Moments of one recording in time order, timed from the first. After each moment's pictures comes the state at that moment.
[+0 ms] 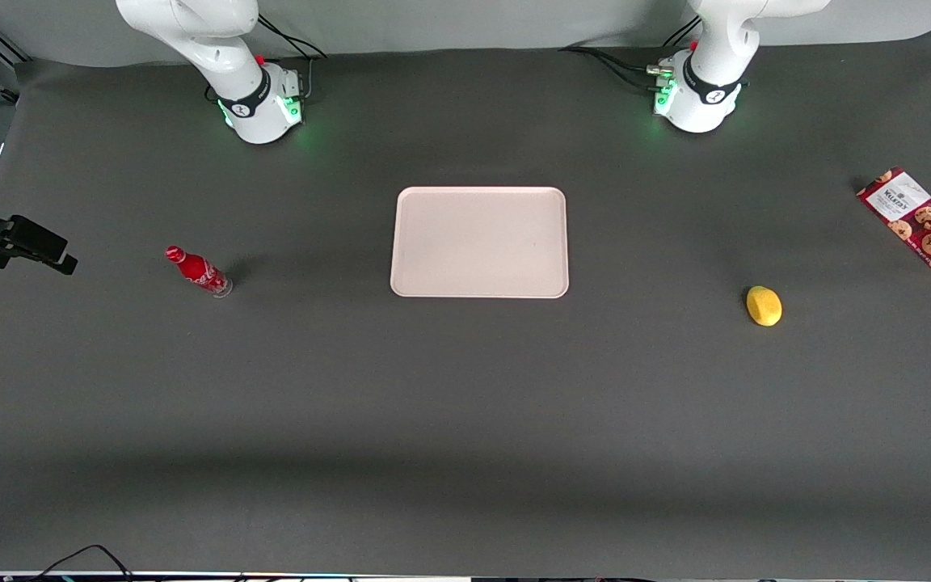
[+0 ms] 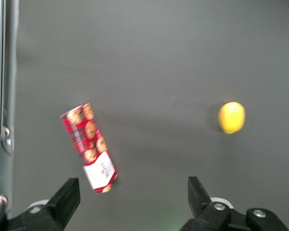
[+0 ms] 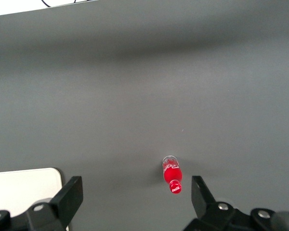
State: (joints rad) arm -0.05 0.09 0.54 -1.66 0.06 1.65 0.22
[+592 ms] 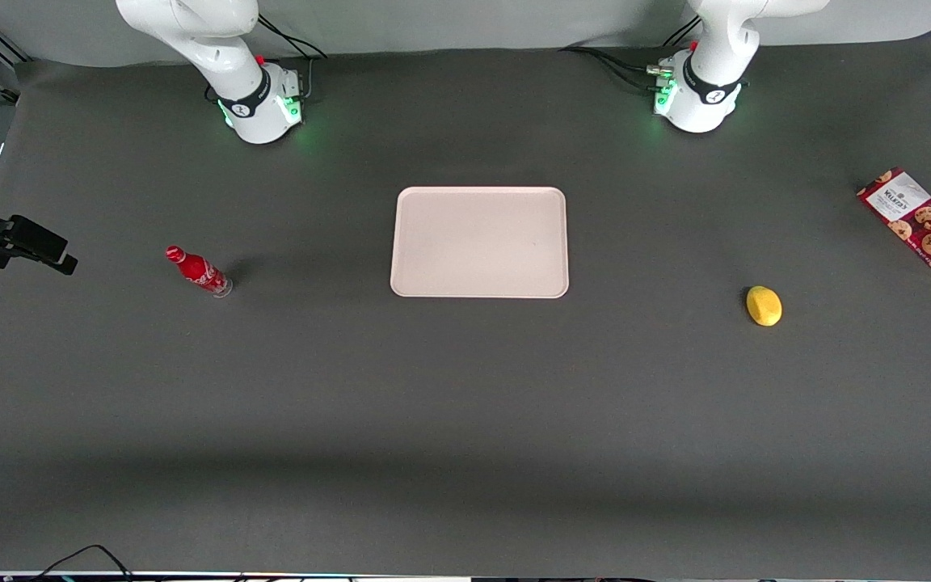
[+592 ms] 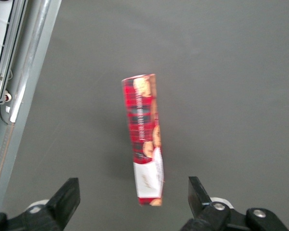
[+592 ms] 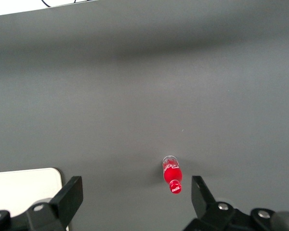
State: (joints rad) arm -0.05 0.11 0.87 -2.03 0.06 2.06 0.32
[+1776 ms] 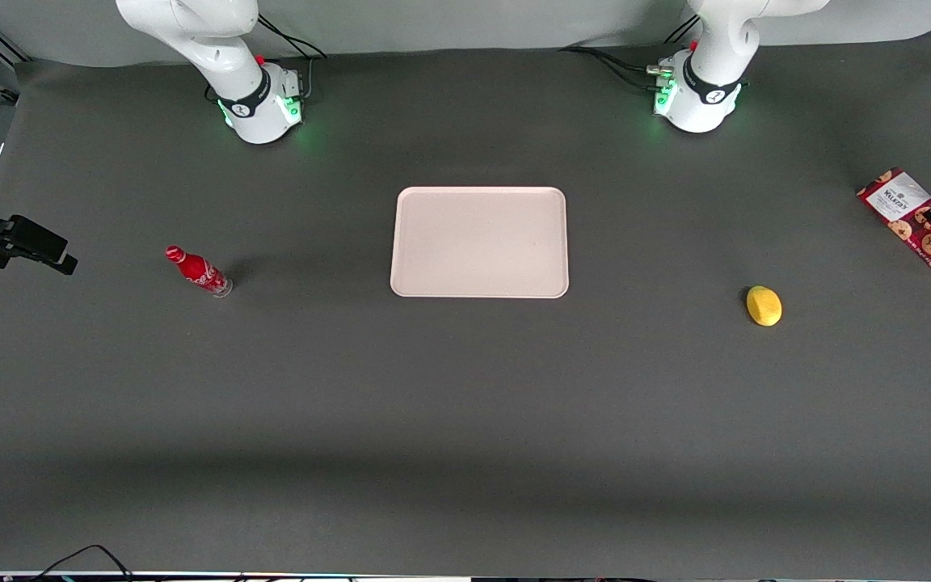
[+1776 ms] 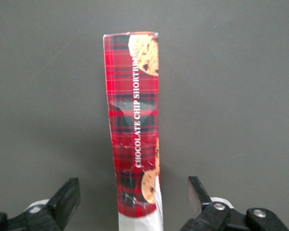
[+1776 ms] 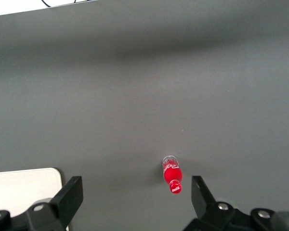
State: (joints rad) arm -0.01 0.37 0.90 -2.26 -0.47 2.43 0.72
